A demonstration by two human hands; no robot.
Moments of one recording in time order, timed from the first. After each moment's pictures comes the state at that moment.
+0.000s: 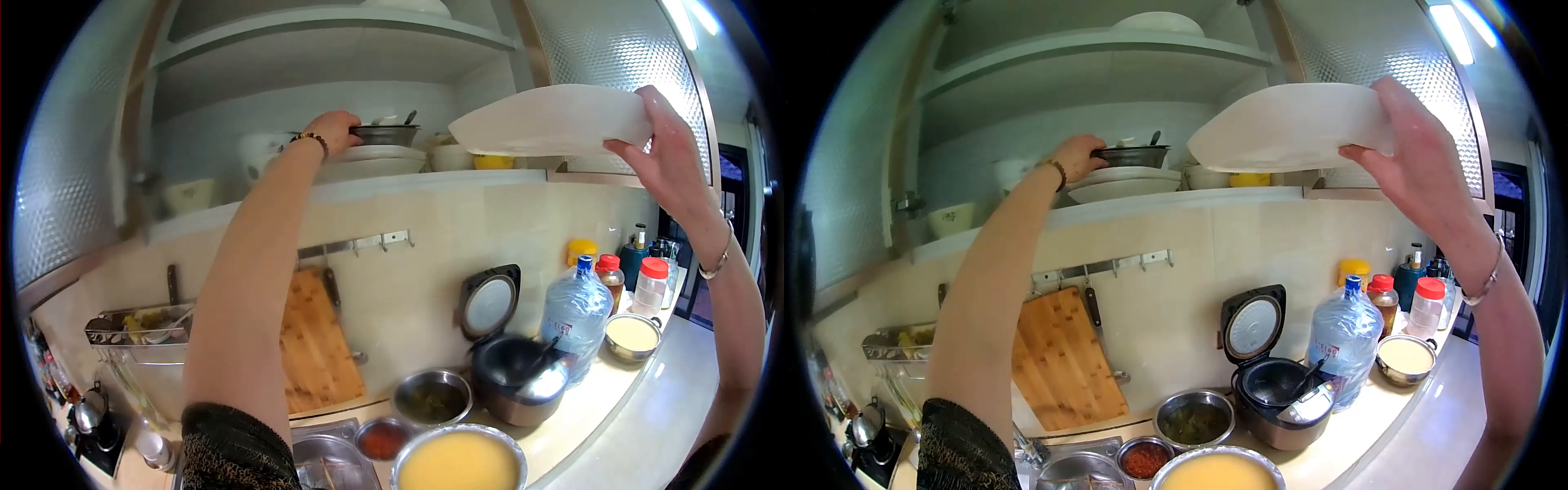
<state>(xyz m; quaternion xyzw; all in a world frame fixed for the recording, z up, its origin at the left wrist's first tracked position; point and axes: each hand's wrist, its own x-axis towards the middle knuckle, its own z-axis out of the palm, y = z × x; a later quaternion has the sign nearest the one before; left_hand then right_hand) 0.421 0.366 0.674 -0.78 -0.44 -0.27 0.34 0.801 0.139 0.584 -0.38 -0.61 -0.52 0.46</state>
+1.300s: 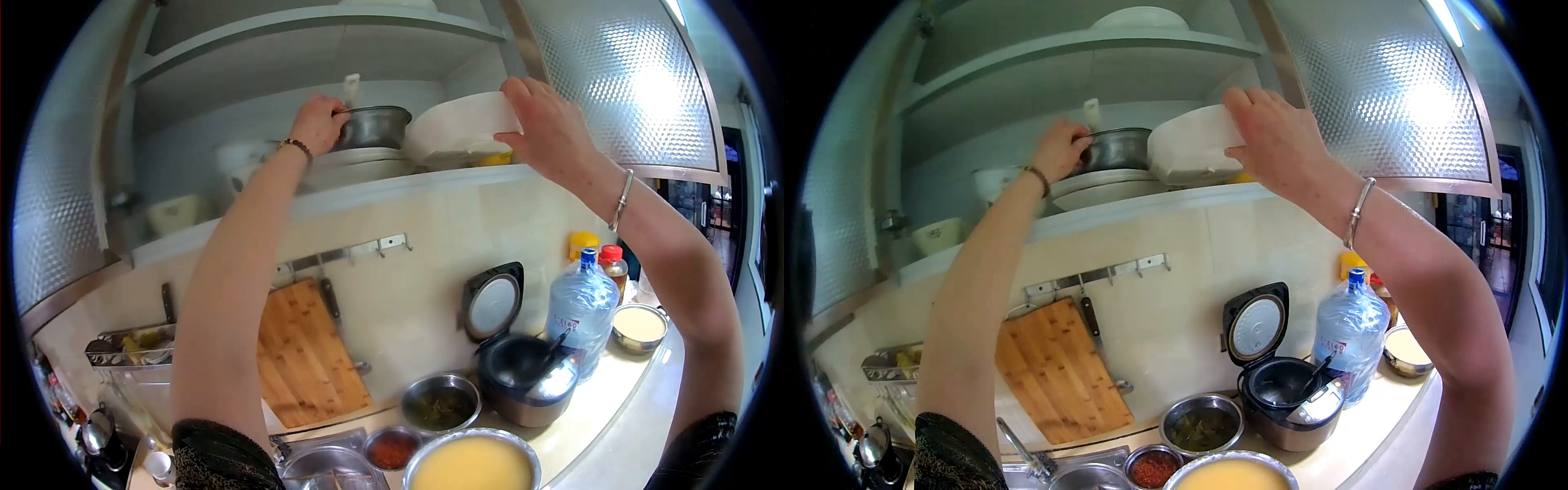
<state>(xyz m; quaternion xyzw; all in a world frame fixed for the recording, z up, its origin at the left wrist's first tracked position) 0.426 0.379 0.677 -0.71 -0.32 -0.50 0.39 0.727 0.249 0.599 -0.38 -0.63 -0.52 0.44</state>
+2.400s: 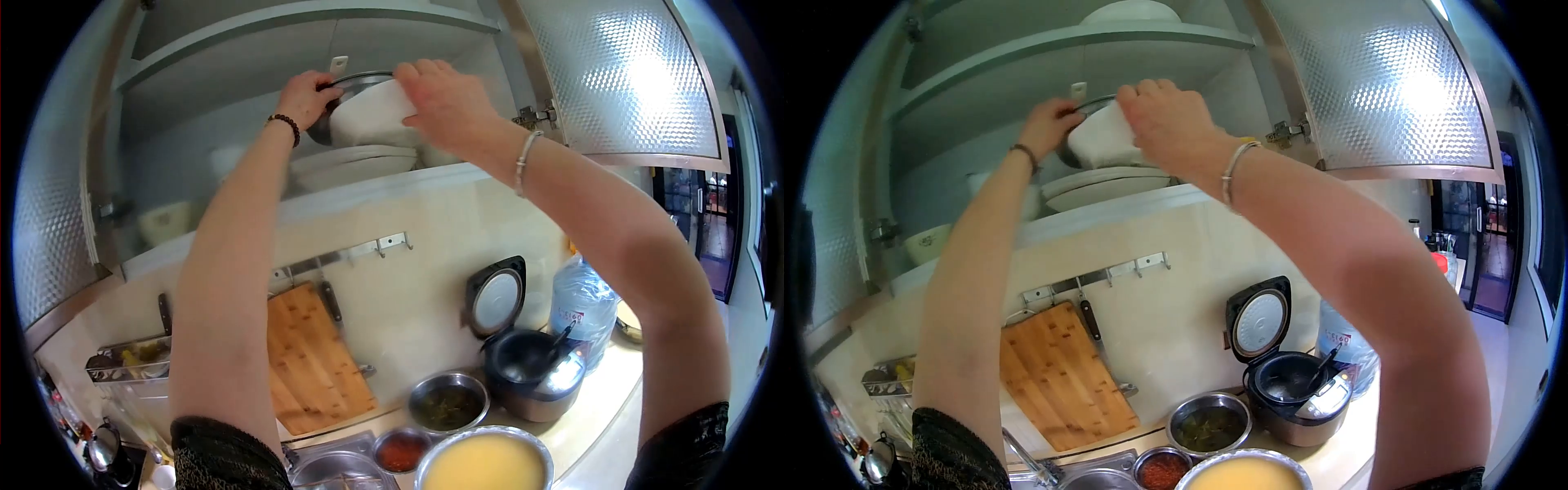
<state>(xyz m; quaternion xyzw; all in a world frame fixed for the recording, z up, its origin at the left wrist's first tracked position) 0.422 0.379 0.710 -0.76 -0.31 -0.51 0.23 0.640 0.299 0.629 -0.34 -0.65 -0.51 0.44</state>
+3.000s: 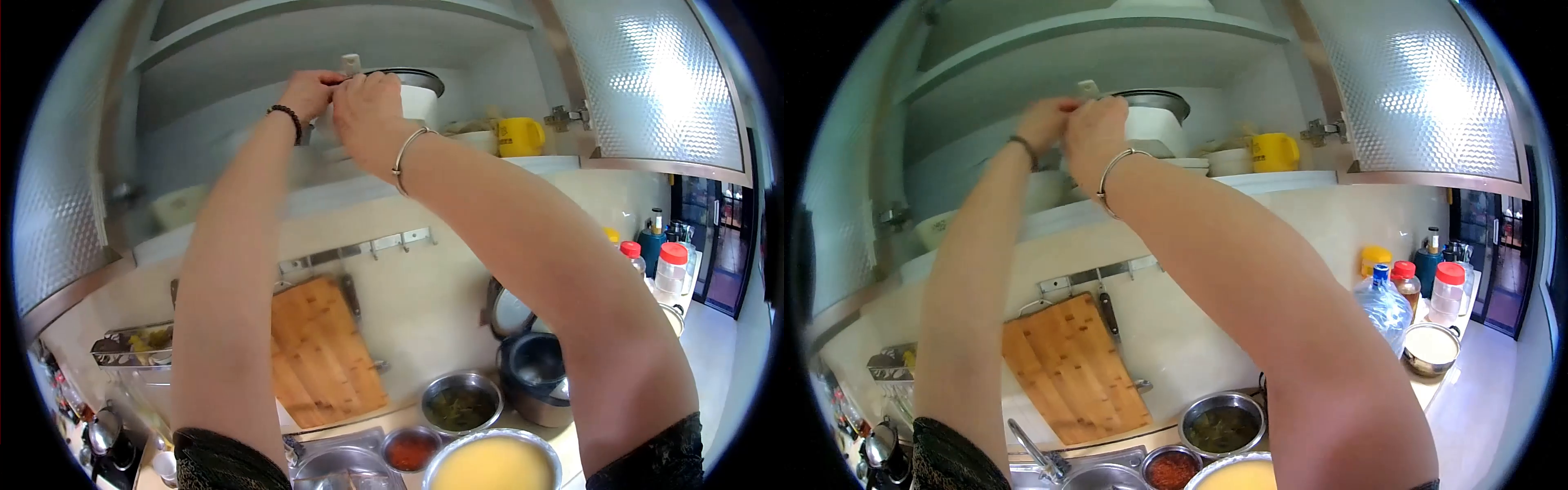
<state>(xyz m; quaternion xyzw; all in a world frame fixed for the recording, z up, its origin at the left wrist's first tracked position) 0.391 0.361 0.702 -0.75 -0.39 -0.52 0.14 0.511 0.323 0.640 -0.46 -0.64 -0.52 0.33</state>
